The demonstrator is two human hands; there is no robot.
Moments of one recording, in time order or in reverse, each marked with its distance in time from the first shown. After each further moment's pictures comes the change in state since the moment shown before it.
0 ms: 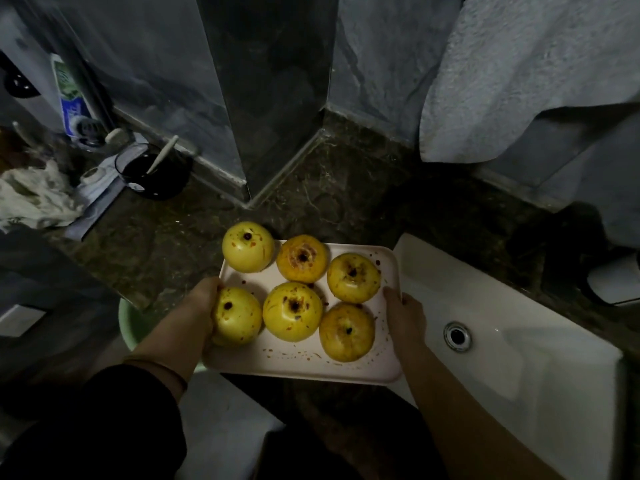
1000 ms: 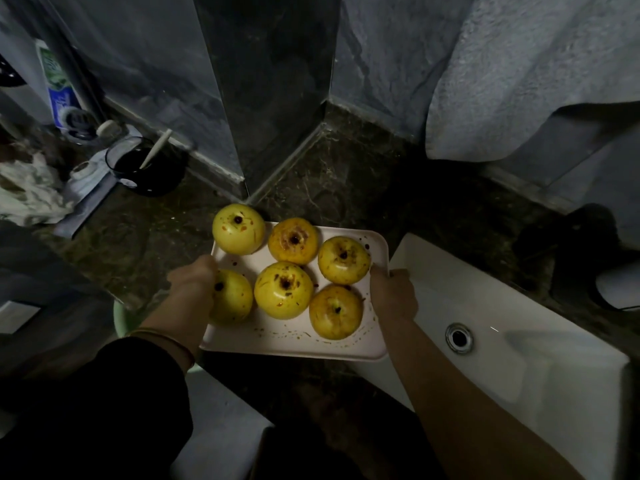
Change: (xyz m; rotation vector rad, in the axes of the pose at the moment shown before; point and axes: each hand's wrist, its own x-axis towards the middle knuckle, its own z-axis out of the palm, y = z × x) left_hand 0.064 0.021 0.003 0.090 0.307 0.047; right_hand 0.026 -0.034 0.029 -0.336 0.099 0.010
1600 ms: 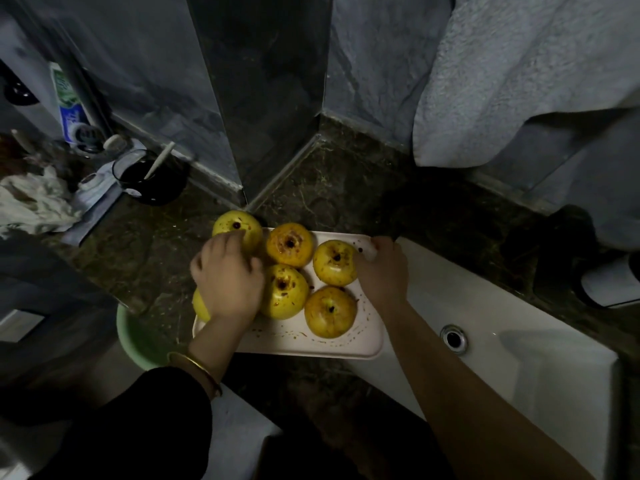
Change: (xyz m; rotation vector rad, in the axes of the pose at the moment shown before) left_hand -0.095 -0.010 0.009 0.590 0.245 1.030; right_hand -0.024 -0.034 -0.027 -0.035 0.064 -0.427
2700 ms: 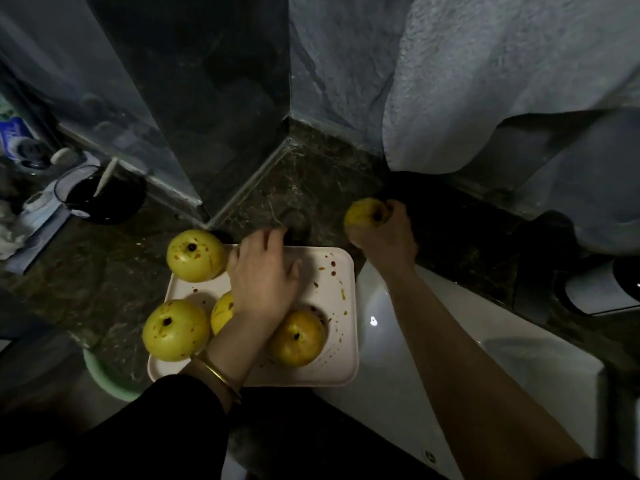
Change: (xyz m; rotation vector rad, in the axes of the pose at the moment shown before) left_hand 0.009 0.091 0.026 0.058 -0.179 0.243; right_hand 0.084 0.001 -0.045 0.165 0.008 0.111
